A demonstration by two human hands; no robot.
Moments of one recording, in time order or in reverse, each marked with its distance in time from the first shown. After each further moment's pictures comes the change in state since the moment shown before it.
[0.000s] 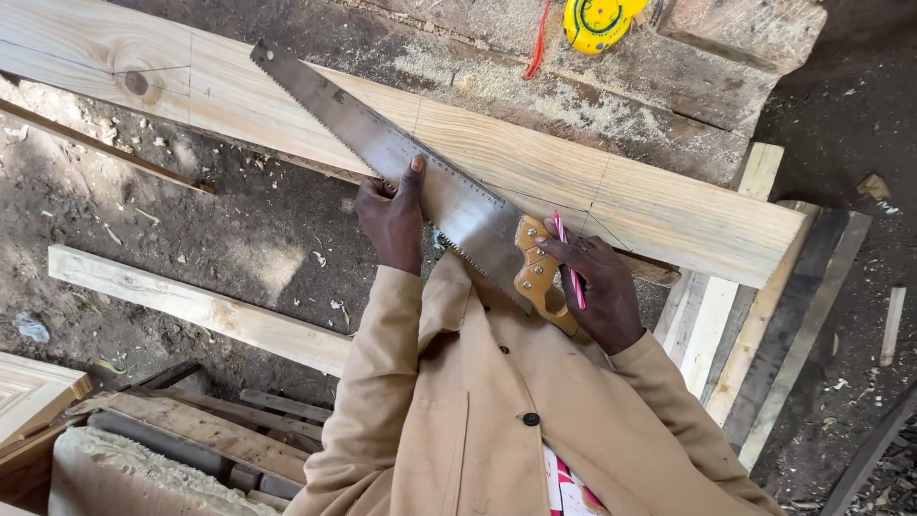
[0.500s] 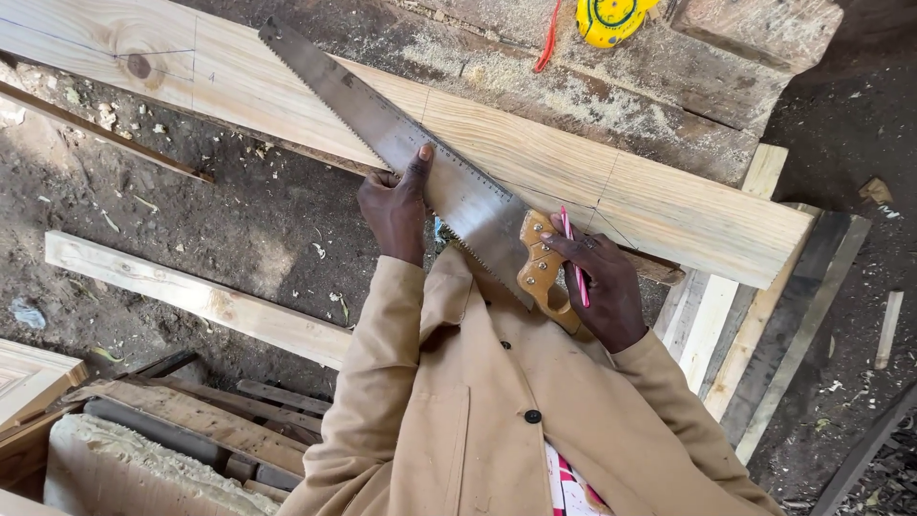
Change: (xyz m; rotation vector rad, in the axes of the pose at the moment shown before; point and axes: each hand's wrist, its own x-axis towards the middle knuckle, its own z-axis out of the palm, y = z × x) left_hand -0.006 0.014 0.003 -0.040 0.012 -0.072; right_hand 0.005 -0.008 0.000 -0.004 0.016 0.002
